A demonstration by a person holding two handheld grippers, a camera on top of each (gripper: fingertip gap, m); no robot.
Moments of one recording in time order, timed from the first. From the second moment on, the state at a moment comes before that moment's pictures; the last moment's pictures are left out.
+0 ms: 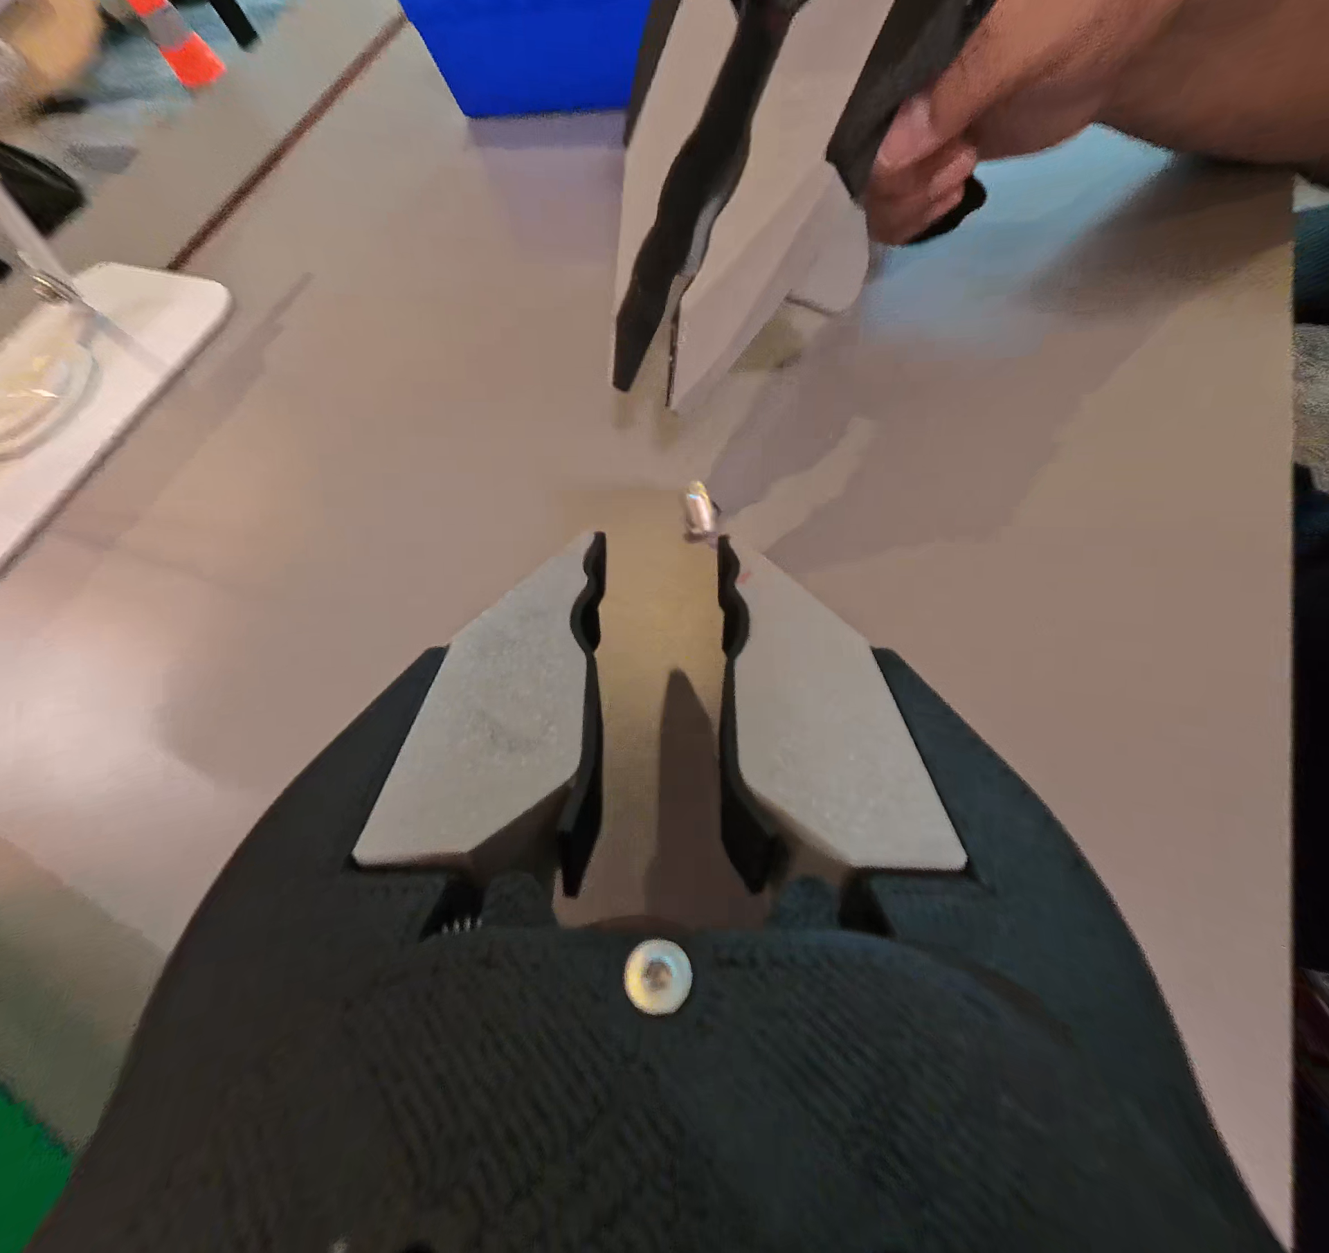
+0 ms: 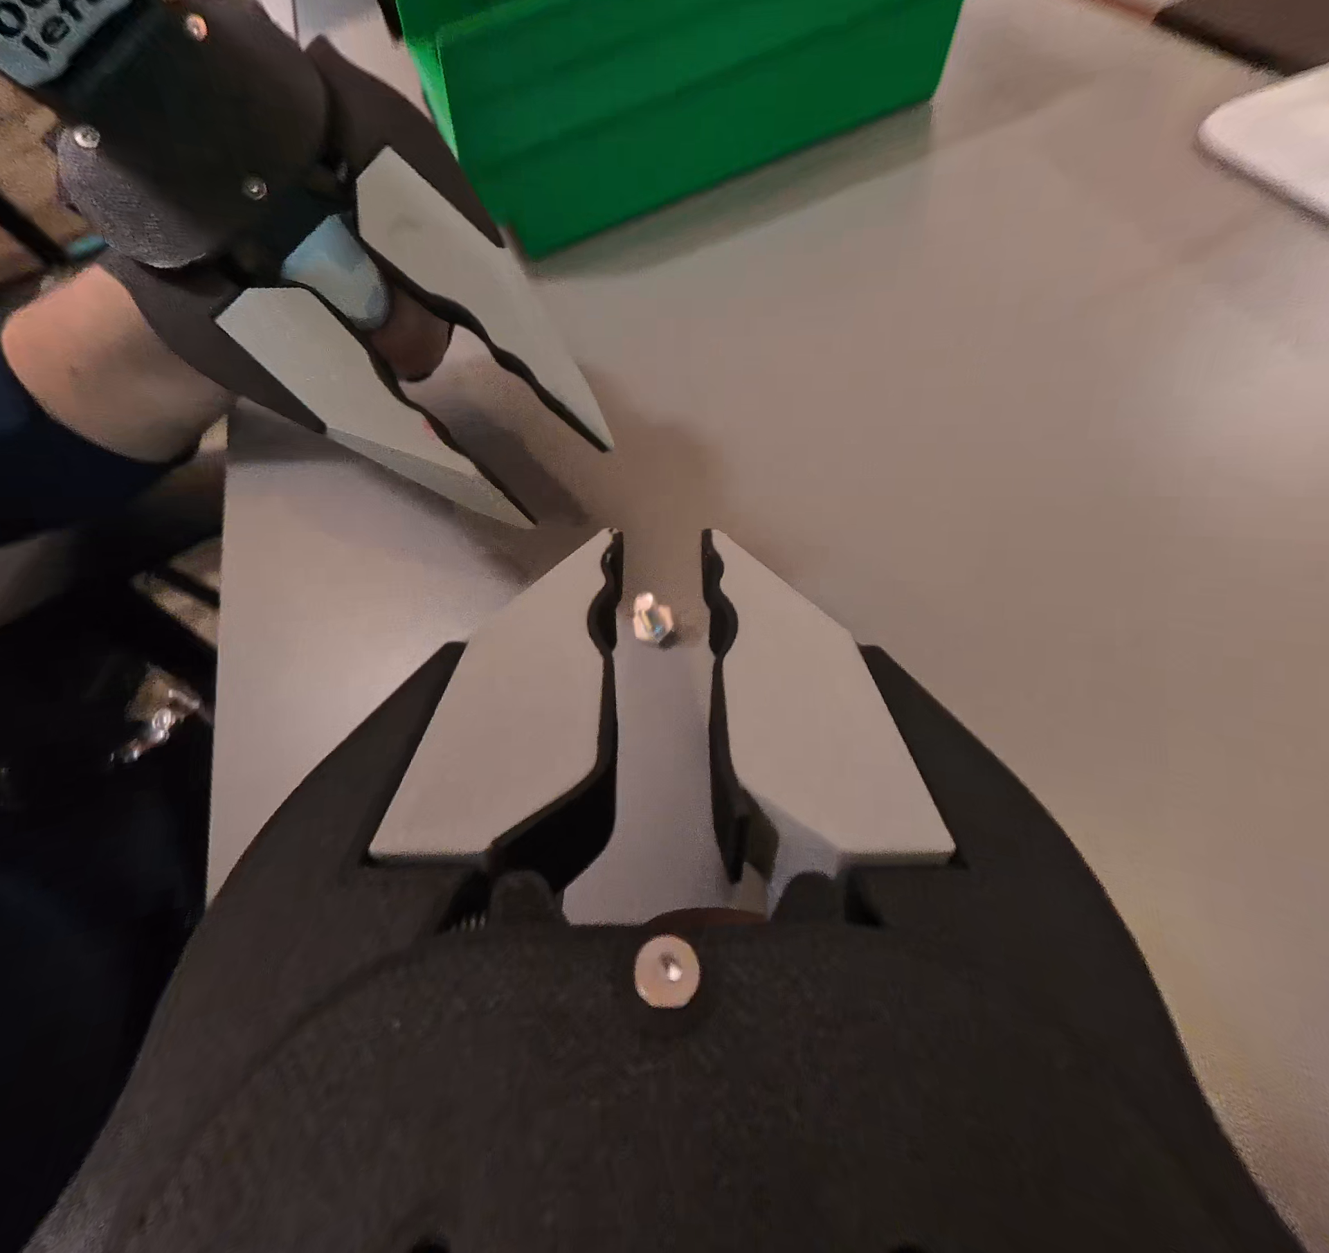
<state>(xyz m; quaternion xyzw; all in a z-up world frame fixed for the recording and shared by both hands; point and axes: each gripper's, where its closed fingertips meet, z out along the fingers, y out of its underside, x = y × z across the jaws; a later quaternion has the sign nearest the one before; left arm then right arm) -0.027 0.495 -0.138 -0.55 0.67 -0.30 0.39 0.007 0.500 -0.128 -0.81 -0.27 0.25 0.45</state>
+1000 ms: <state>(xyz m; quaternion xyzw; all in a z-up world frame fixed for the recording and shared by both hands) -0.212 0.760 -0.083 -0.75 0.38 -0.20 0.50 0.085 0.554 -0.107 -0.77 -0.18 0.10 0.60</state>
